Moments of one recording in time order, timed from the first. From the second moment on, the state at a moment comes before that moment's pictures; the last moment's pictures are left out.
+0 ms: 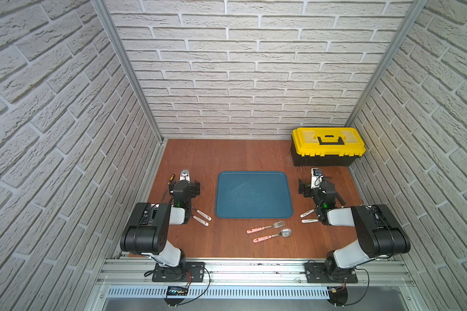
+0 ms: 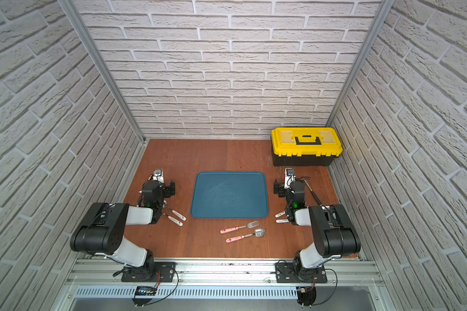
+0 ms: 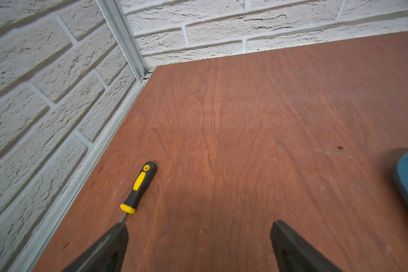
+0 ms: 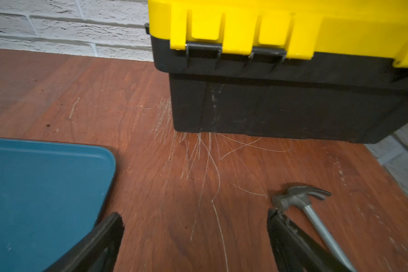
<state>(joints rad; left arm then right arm) 0.03 1.55 0.35 0.78 -0.26 0.09 0.01 1.53 0.38 0.77 0.11 -0.05</state>
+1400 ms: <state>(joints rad) -0.50 1.48 1.37 -0.77 0.19 0.02 0.06 1.24 0.85 -0.34 -0.02 0.35</state>
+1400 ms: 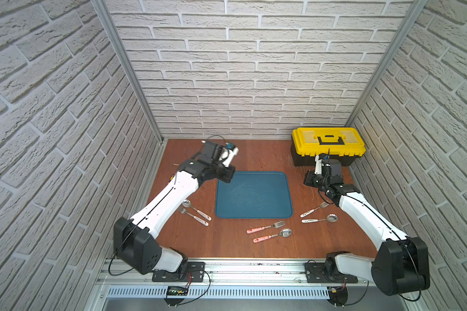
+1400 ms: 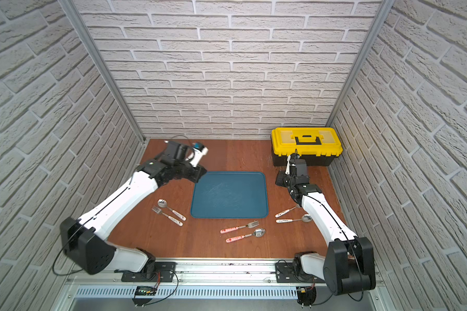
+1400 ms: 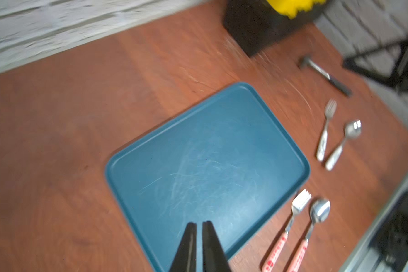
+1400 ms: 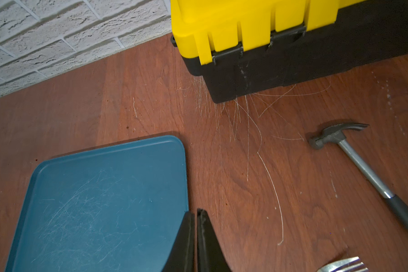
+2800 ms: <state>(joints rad) -1.02 1.73 1.17 -0.84 -0.01 0.05 0.06 1.18 0.78 -0.38 -0.01 0.35</state>
